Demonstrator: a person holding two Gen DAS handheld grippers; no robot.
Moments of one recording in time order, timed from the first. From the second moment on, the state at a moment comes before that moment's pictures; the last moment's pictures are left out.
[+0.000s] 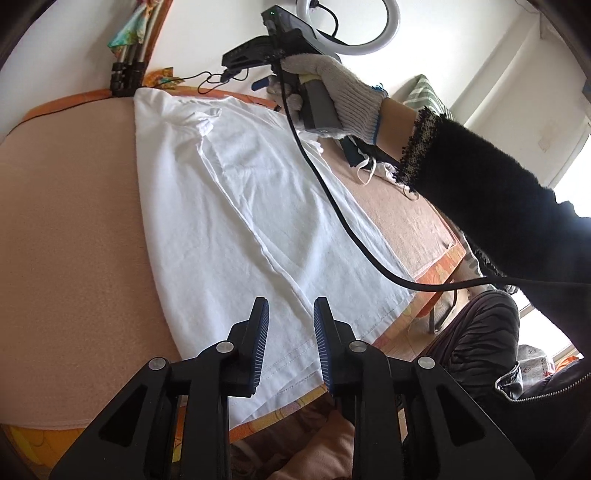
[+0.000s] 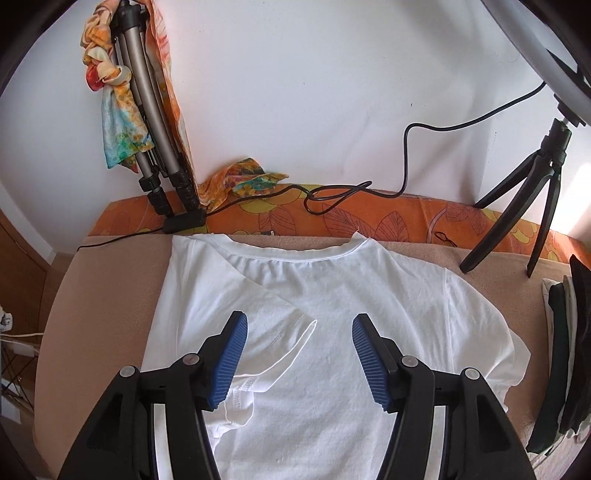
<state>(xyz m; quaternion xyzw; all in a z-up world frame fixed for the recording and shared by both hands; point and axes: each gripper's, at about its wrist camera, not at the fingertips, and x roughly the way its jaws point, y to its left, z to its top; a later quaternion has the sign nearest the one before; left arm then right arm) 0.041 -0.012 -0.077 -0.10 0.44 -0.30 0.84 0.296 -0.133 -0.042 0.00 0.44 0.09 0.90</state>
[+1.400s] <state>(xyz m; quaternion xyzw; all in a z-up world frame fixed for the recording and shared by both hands) 0.023 -0.289 -0.120 0.14 0.44 -0.36 0.81 0.183 -0.406 -0.015 0.06 0.38 0.18 0.91</state>
